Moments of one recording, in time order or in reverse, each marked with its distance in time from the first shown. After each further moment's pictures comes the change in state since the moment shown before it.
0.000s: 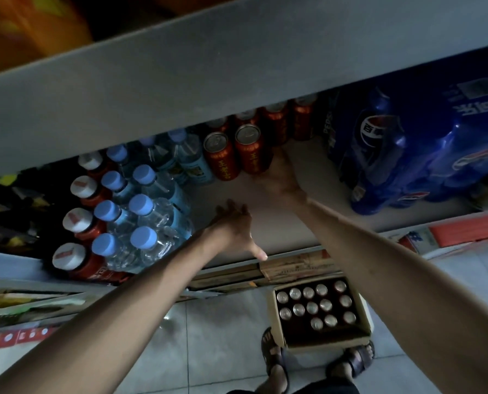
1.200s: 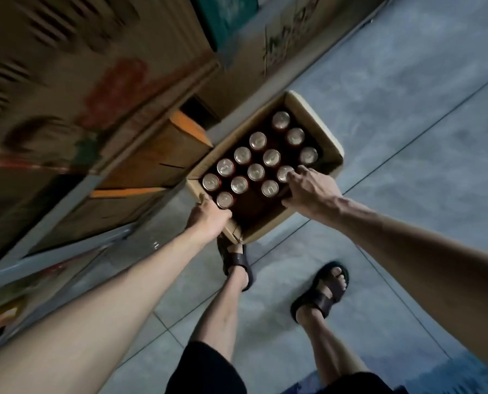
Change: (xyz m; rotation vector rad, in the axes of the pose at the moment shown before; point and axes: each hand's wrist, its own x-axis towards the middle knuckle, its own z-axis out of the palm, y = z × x) left_hand 0.238 0.143 0.516 -0.423 -0.247 -0.223; right_hand -0.357 0.548 0.004 -0.752 -0.363 0.687
